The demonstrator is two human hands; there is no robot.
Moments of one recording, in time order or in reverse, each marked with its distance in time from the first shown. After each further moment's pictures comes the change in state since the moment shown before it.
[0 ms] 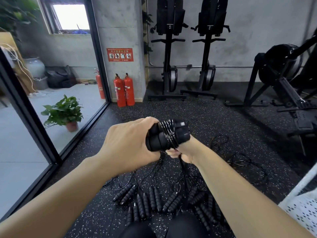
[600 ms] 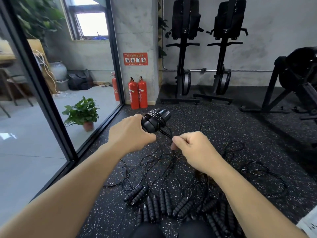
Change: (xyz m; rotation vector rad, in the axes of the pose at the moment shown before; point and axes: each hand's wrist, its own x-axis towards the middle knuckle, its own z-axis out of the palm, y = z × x) left_hand 0.023 -0.046 0.010 0.014 -0.055 -0.489; right_hand -0.034 -0.004 0.011 -0.536 0.302 -0.304
